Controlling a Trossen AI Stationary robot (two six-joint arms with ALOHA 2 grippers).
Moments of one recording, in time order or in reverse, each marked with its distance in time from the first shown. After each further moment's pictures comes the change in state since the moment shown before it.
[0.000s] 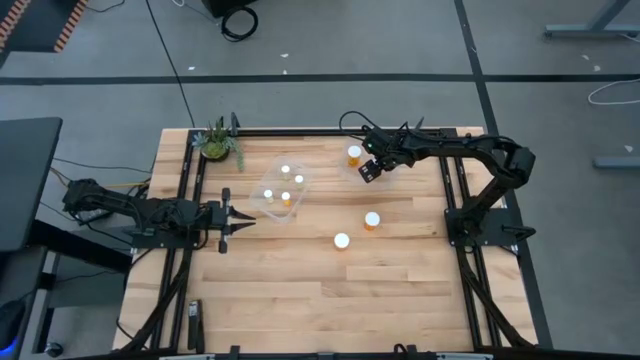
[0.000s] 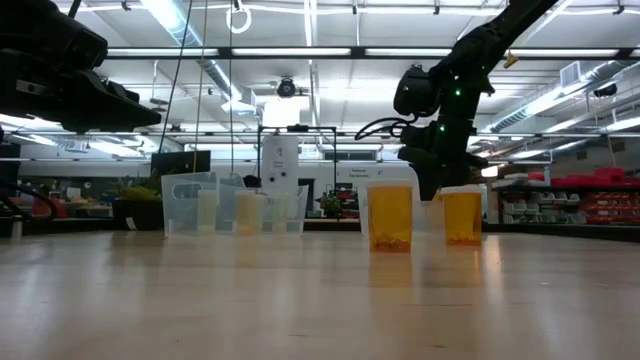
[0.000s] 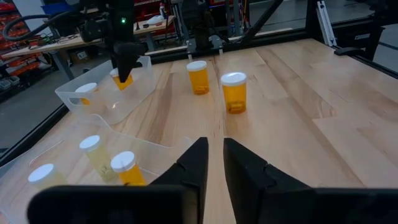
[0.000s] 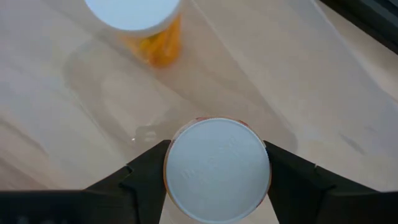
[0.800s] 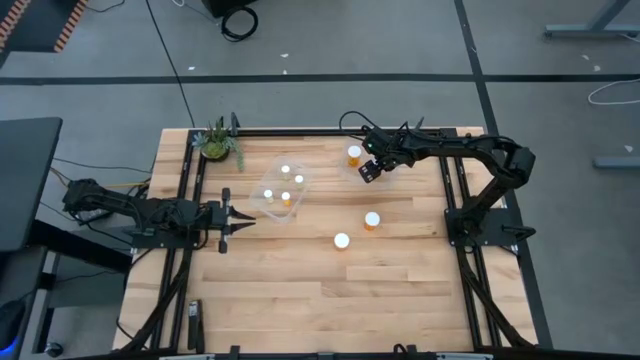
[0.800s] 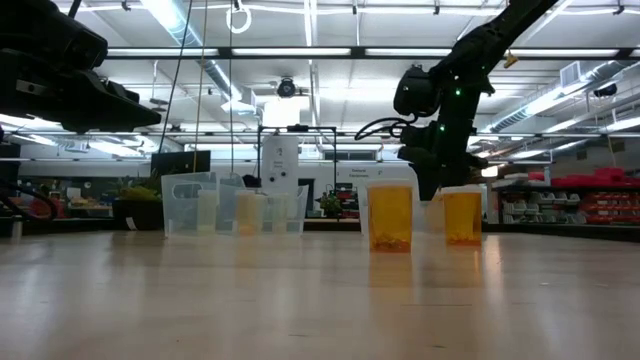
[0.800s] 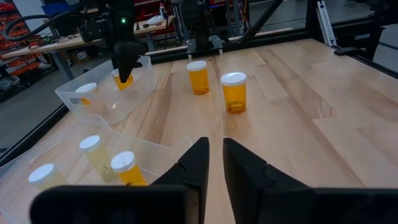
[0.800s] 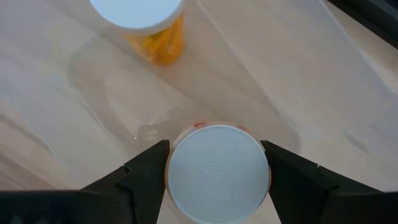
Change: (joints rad) left arm 0.000 0.000 0.000 0.000 0.000 0.000; right arm 0.000 0.000 0.000 -0.001 -0.011 0.001
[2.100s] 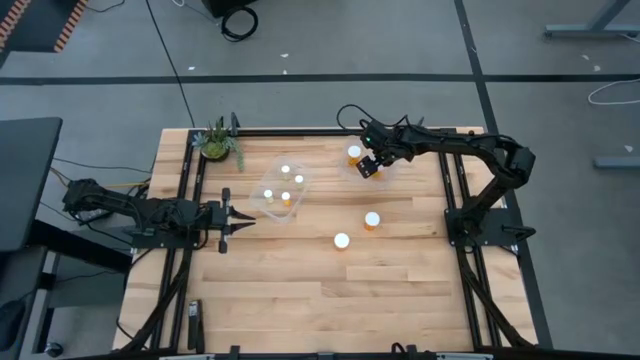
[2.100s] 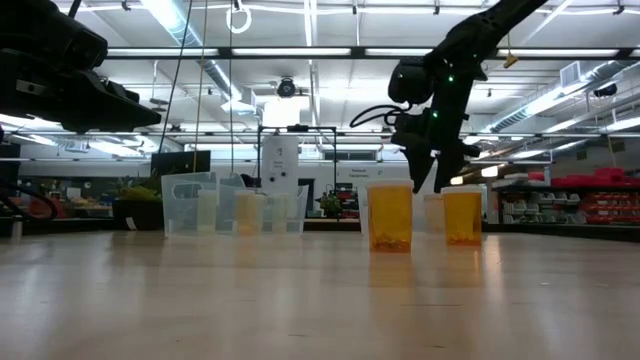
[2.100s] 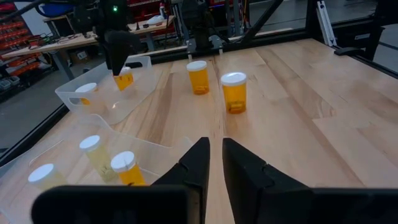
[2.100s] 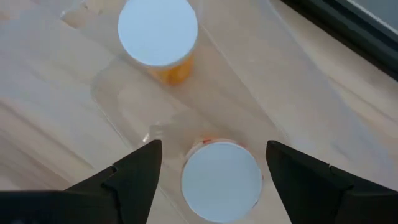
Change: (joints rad) left arm 0.000 0.000 0.000 0.000 0.000 0.000; right arm 0.000 0.000 0.100 -0.088 -0.008 -0.003
